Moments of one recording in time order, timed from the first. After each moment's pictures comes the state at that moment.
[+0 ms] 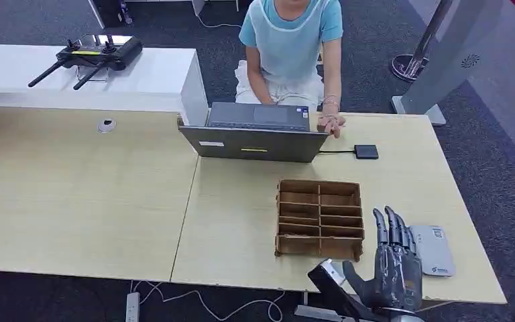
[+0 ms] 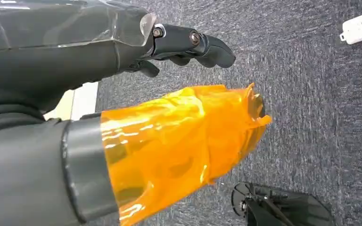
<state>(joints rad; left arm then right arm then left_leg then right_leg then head) -0.13 -0.11 -1.52 -0.03 1.51 0.48 -0.11 0.35 0.11 0.11 -1.89 1.47 -0.21 -0.03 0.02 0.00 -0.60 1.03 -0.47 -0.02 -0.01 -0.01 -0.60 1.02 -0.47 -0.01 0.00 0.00</state>
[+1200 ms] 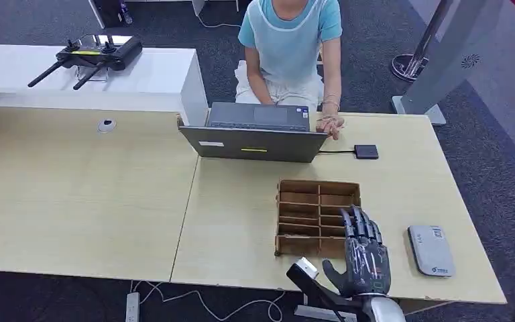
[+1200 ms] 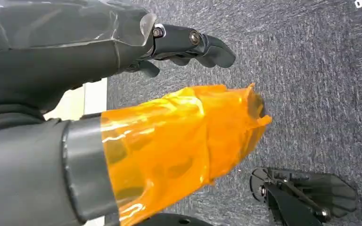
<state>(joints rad) -0.13 -0.10 -1.52 -0.03 1.44 0.40 -0.04 0.21 0.03 0.22 -1.67 1.46 -0.21 0.01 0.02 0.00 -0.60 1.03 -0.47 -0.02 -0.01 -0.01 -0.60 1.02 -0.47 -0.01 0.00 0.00</state>
